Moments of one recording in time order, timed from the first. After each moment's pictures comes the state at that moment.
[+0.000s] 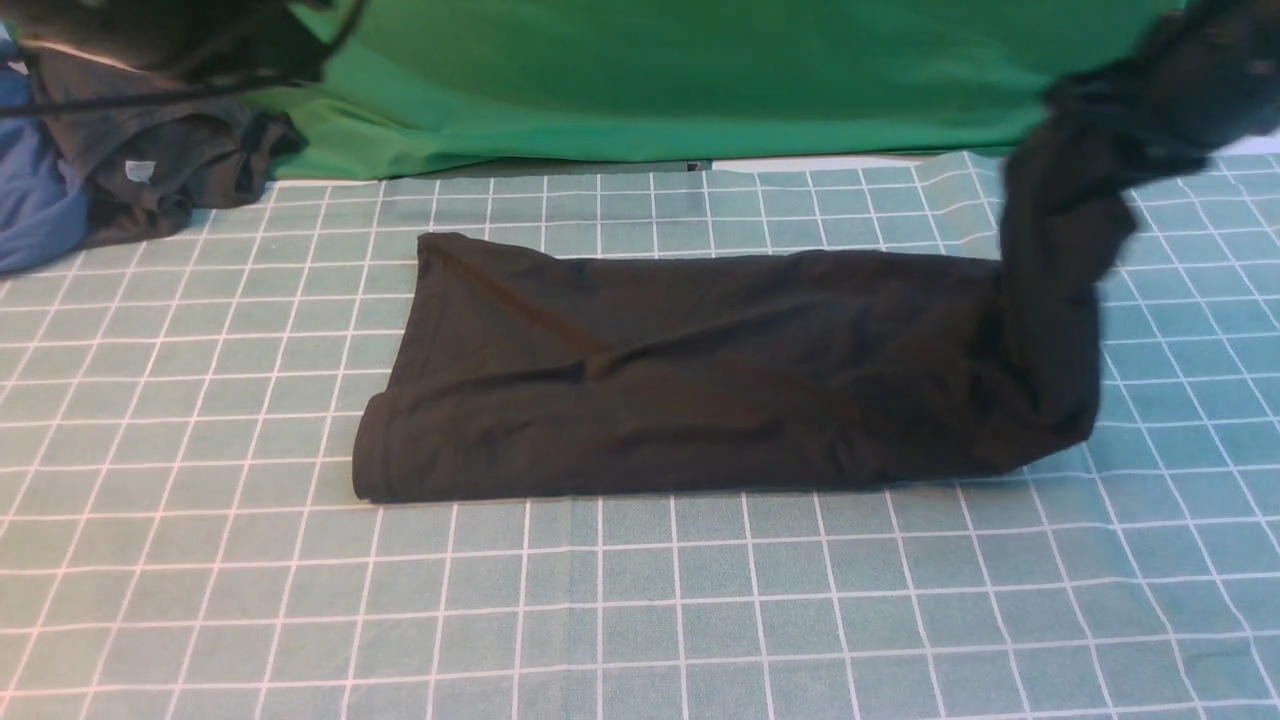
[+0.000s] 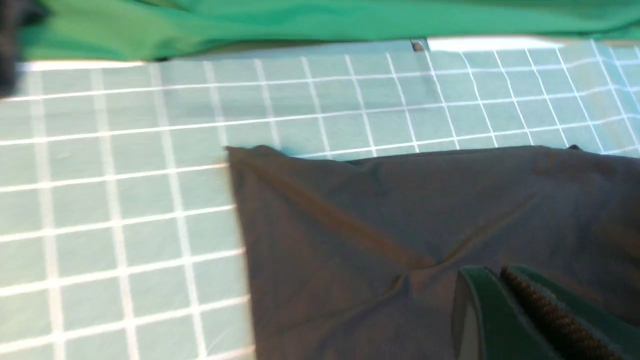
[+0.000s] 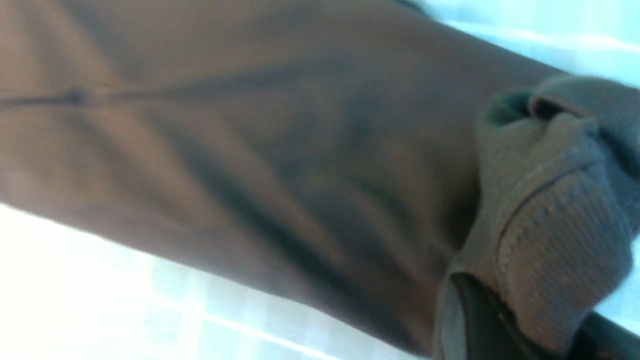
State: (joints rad) right arm 0.19 1.78 -1.66 0.39 1.12 -0.20; left arm 0.02 1.46 -1.49 -0.39 0.93 0.19
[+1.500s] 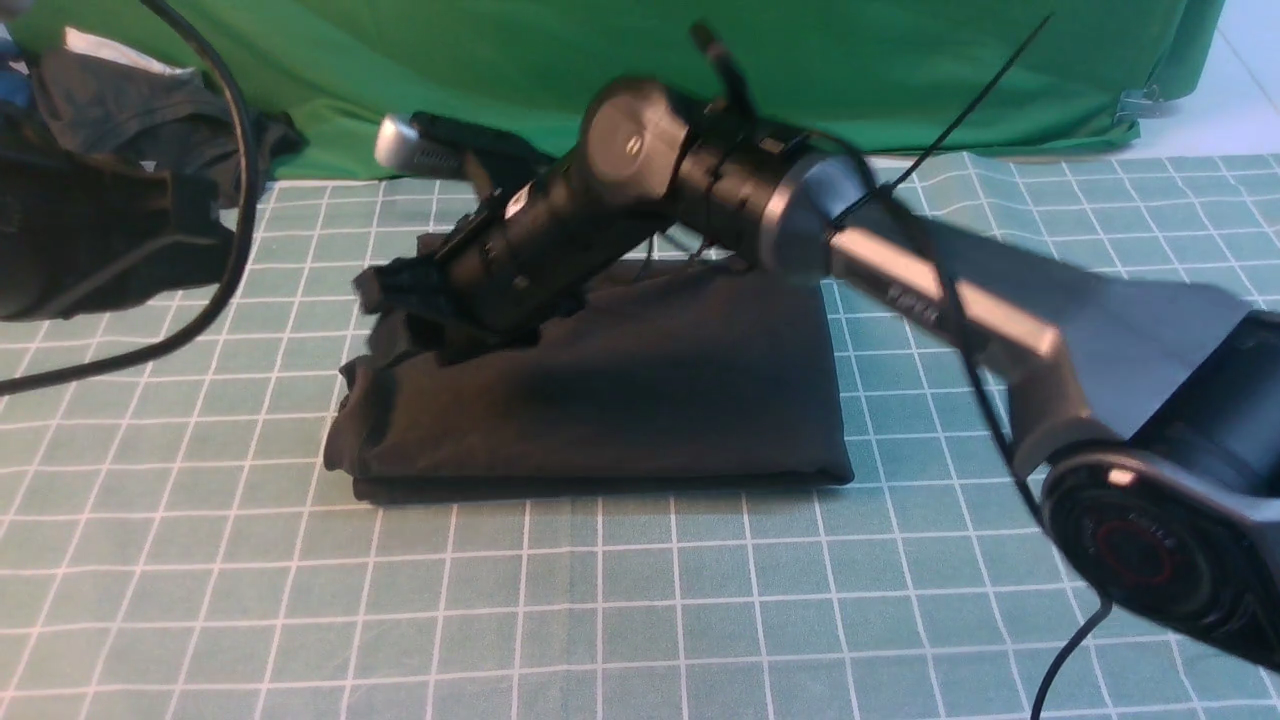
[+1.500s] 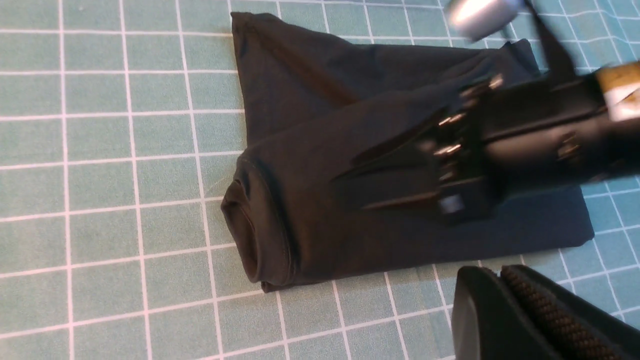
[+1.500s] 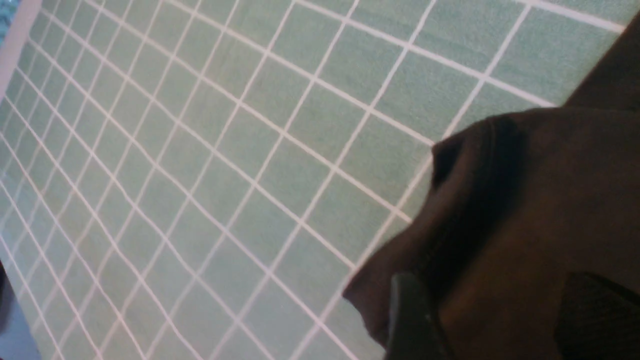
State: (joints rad) right arm 0.71 2.40 -2.26 0.66 0.95 -0.09; left arm 0.04 1.07 -1.05 -0.43 0.88 0.21
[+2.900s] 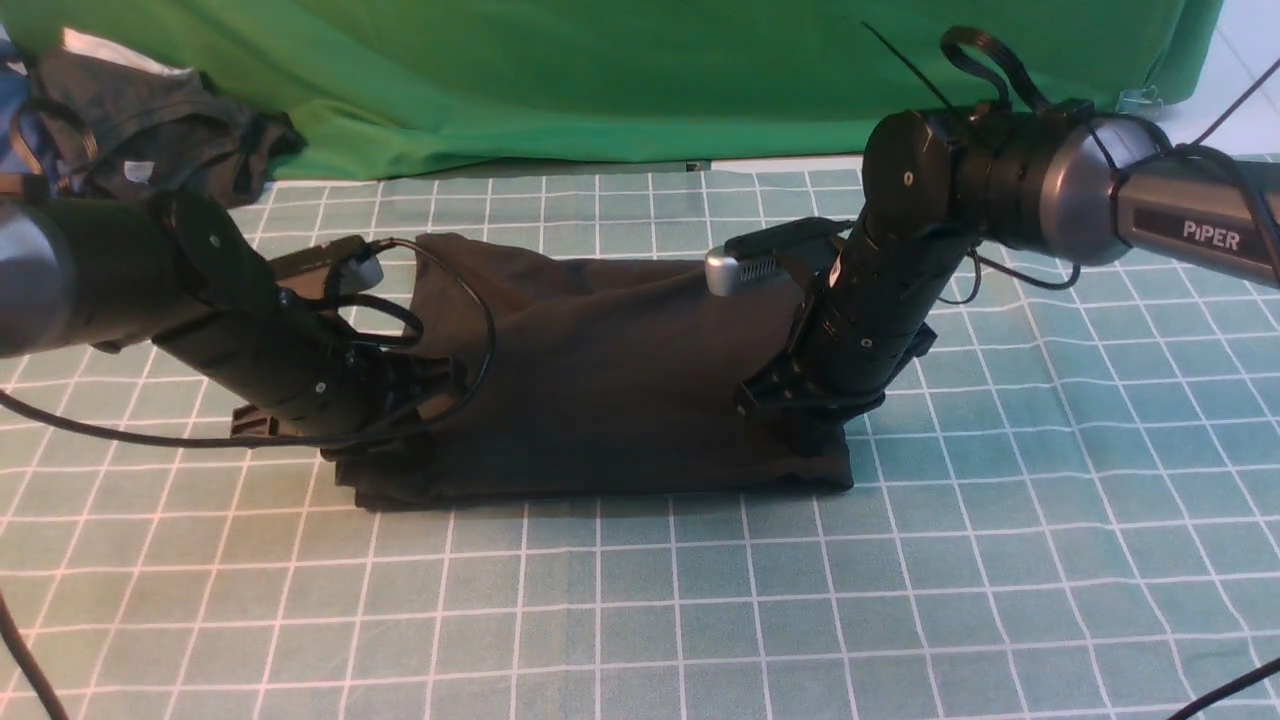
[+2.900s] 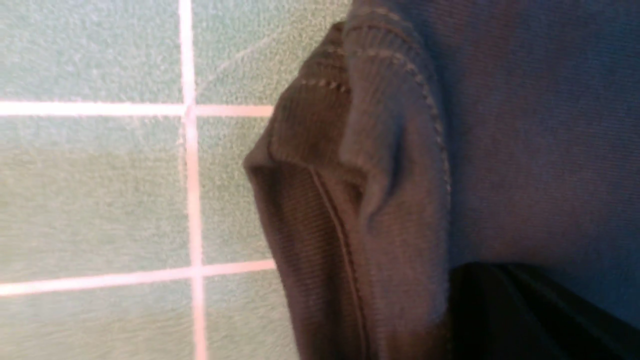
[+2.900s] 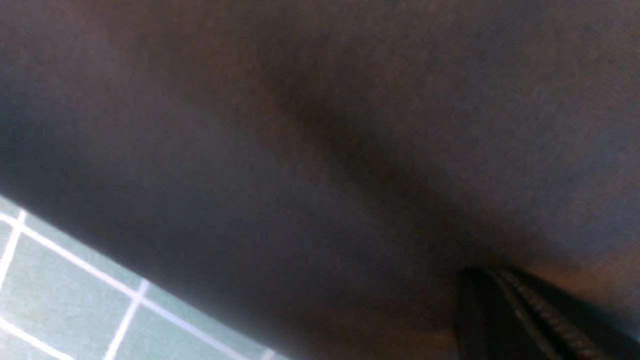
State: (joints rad) right arm 0.49 2.14 -1.61 0.26 0.98 -0.19; left arm -0.06 1.81 -1.05 -0.45 0.60 0.17
